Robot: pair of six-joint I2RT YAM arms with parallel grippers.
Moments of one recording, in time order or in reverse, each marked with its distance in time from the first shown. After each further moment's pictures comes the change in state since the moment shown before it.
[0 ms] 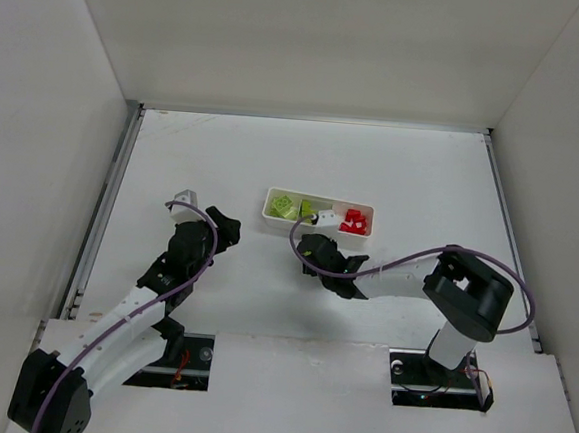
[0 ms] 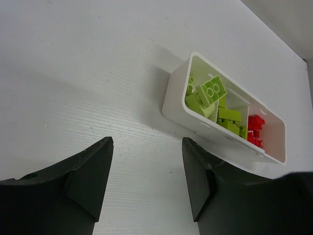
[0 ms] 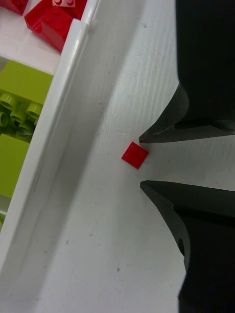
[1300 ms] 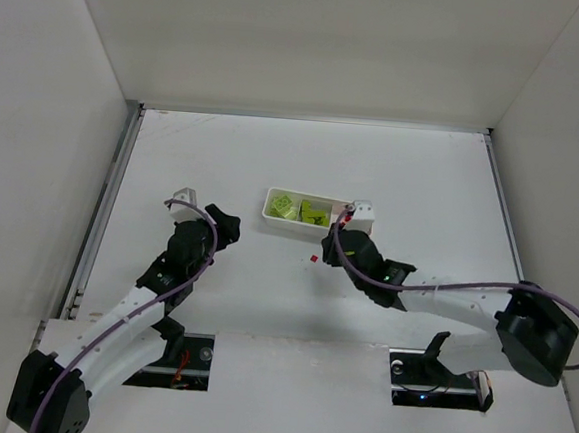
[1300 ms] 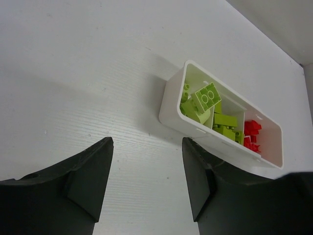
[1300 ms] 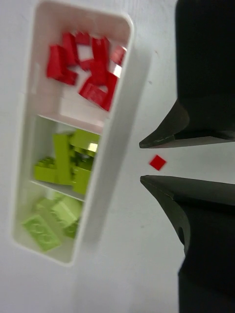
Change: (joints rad) left arm -0.013 0.001 0.017 0.009 -0.028 0.015; right arm -0.096 -0.425 -0.159 0.048 -0.008 -0.010
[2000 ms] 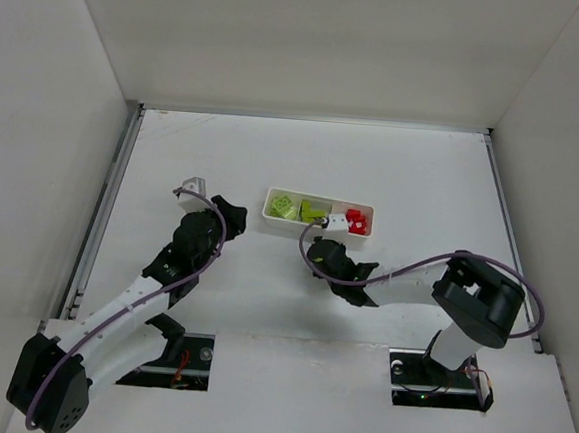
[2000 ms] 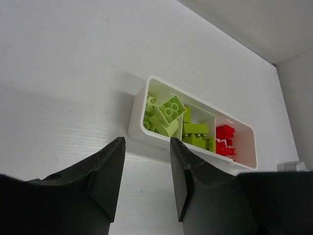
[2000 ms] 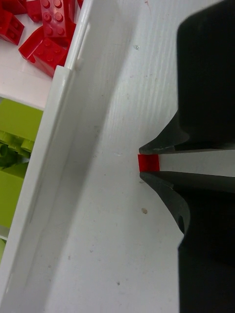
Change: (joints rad) left arm -0.060 0.101 0.090 0.095 -0.006 0.031; right arm 0.082 0.371 0.048 0.071 0.037 0.009
